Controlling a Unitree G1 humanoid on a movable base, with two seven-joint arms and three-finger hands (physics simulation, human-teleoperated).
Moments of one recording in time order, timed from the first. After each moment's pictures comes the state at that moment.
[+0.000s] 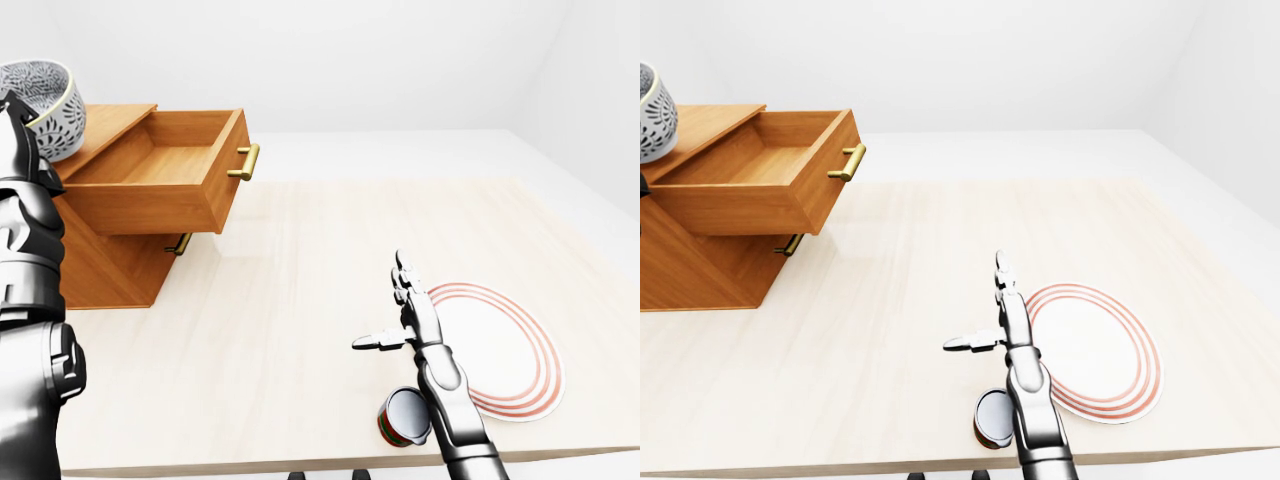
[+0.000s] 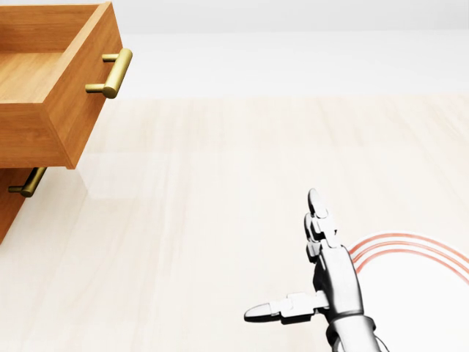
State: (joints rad) left arm -1.13 0.84 0.09 1.25 0.98 -0.06 0.49; right arm 0.01 0.00 0.03 0.05 -0.06 -0.07 0.05
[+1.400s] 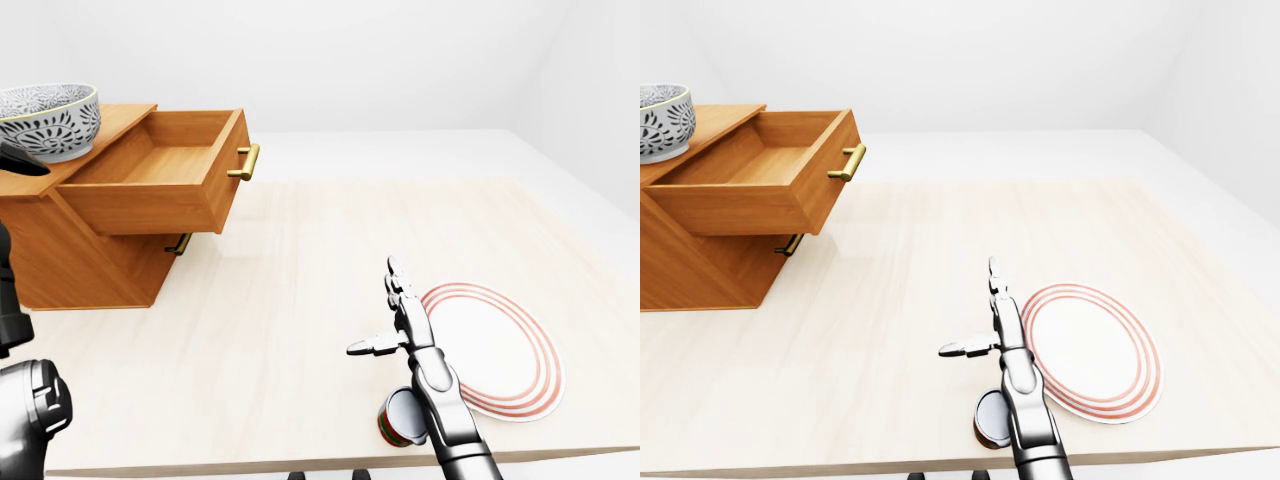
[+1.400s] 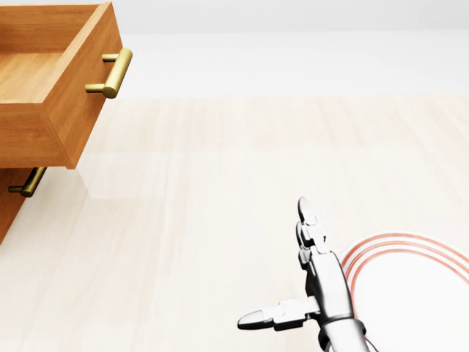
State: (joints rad) left arm -0.93 0.88 0.25 0.55 0.93 0.09 0.04; right arm 0.01 0.01 0.06 0.12 -0.08 -0.09 0.05
